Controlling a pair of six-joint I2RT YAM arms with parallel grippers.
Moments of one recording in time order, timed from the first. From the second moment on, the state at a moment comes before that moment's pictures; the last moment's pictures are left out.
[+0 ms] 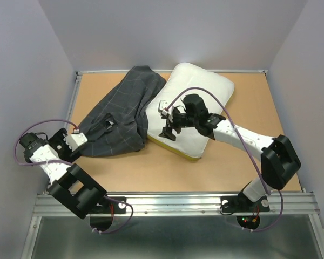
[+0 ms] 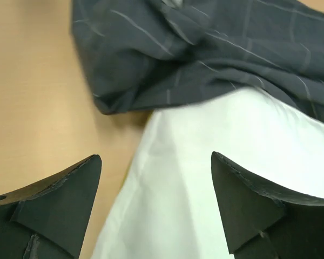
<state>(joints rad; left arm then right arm) 0.88 1.18 0.79 -0.77 0.66 1.77 0.71 1.59 1.13 -0.01 -0.62 -0.45</state>
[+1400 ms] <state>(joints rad) -0.25 2.37 1.96 -0.42 0.08 0.89 0.09 1.84 1.39 -0.81 -0.15 -0.41</state>
